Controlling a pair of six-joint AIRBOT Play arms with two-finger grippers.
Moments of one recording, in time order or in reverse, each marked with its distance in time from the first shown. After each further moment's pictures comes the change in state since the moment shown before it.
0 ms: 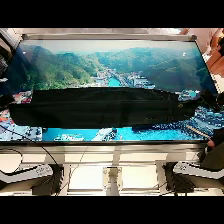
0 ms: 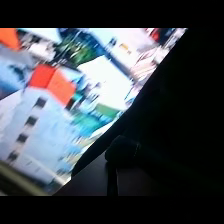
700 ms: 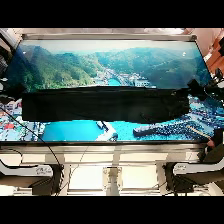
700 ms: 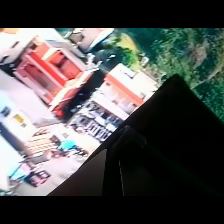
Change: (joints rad) left arm -0.118 -0.130 0.000 -0.024 0.294 -0.265; right arm 0.154 -0.149 0.000 0.045 -0.439 0.157
